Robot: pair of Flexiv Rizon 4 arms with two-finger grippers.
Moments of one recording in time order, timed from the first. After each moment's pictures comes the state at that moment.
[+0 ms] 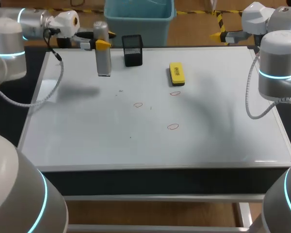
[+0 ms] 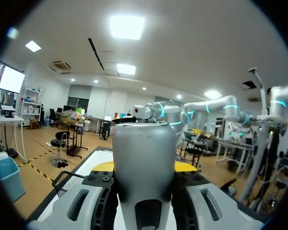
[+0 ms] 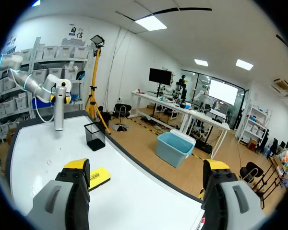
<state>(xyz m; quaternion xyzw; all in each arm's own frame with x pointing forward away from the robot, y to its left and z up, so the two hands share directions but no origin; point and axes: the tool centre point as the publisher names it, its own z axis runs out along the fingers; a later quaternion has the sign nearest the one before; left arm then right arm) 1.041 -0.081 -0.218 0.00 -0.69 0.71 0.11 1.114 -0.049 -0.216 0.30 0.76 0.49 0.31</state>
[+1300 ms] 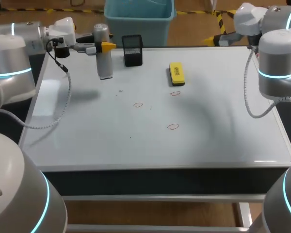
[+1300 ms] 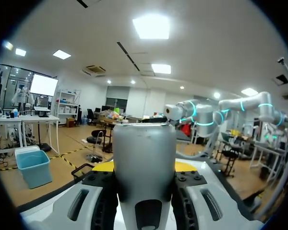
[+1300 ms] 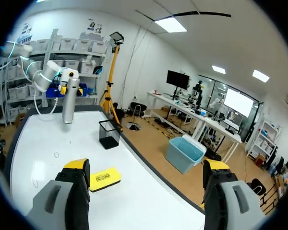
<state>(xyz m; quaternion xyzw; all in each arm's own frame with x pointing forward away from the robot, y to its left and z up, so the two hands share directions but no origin) 1.040 -0.081 -0.217 0.14 -0.70 0.70 -0.03 1.104 -0.006 -0.223 0.21 0.80 0.49 0.28</state>
